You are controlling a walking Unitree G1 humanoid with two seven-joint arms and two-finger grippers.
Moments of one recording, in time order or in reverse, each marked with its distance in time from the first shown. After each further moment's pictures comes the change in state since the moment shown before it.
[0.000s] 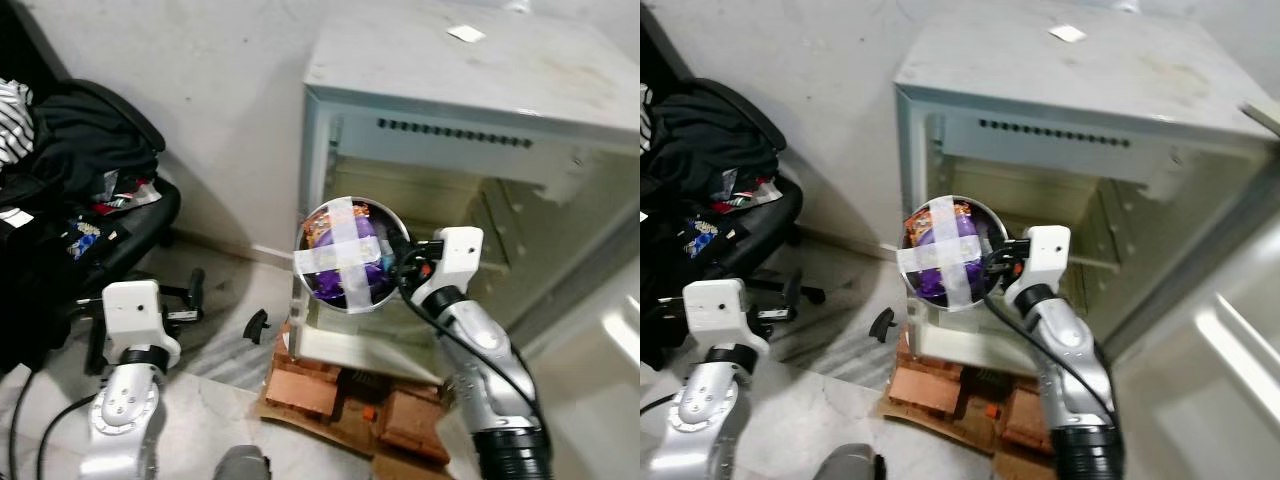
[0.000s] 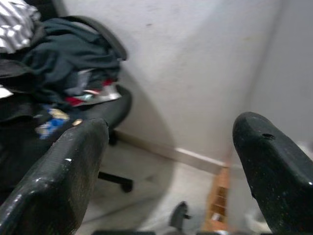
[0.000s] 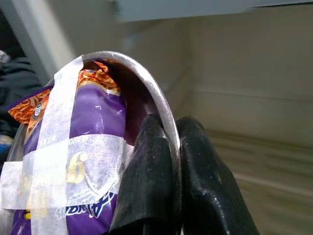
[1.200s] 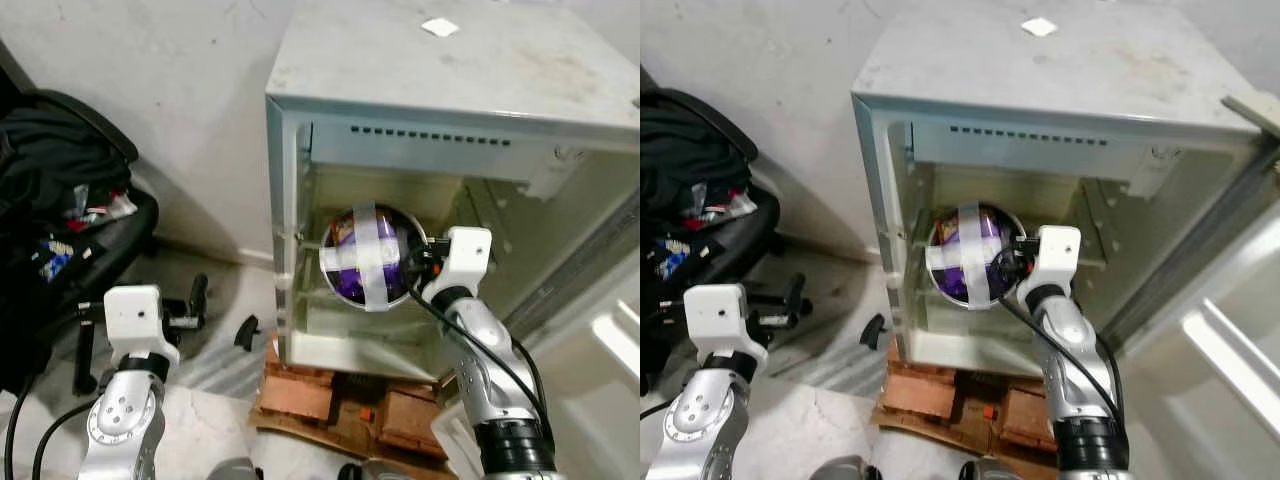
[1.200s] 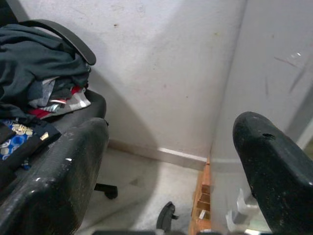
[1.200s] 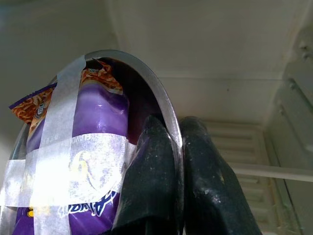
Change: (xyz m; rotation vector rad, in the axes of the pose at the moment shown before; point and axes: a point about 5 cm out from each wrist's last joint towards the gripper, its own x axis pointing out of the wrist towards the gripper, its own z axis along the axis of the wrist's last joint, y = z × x) left arm -0.008 -0.002 0.001 0.014 0.008 -0.046; right arm -0.004 -0.030 -0.012 -0.047 0.065 -0.214
